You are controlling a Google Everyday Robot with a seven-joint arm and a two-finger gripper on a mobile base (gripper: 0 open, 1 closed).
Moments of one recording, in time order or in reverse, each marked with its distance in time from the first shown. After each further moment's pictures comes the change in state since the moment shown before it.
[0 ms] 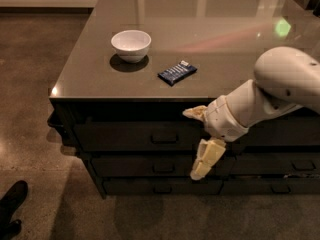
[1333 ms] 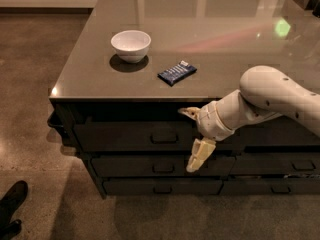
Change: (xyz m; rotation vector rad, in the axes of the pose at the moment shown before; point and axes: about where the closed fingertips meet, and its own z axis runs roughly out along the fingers) arm 0.031 -0.051 0.050 0.074 -0.022 -0.142
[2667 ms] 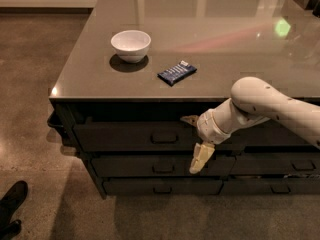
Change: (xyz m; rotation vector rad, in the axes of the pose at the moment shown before) arm 0.059 -0.014 0.040 -0.046 0.050 0.017
